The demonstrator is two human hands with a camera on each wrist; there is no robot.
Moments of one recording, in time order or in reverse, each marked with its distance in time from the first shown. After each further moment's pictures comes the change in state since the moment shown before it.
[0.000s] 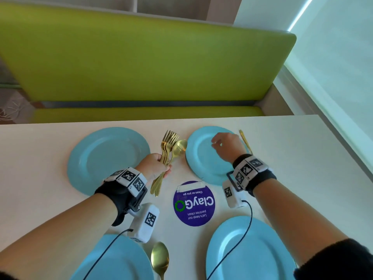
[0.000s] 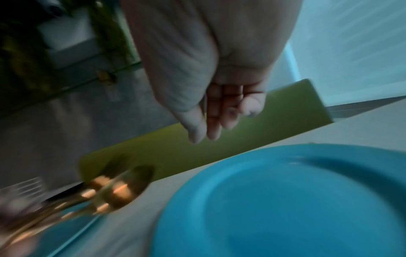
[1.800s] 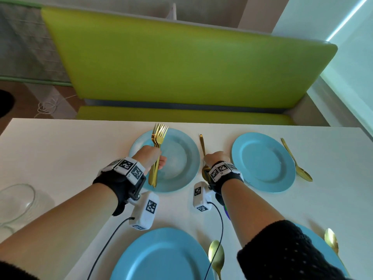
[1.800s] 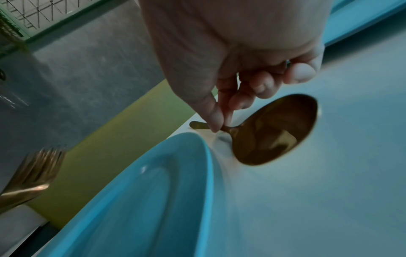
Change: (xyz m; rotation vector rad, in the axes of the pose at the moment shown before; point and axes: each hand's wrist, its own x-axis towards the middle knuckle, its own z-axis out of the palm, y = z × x) left_hand -0.001 -0.027 -0.149 -0.224 0.195 -0.131; right_hand 0.000 -0.150 0.110 0.244 -0.212 0.533
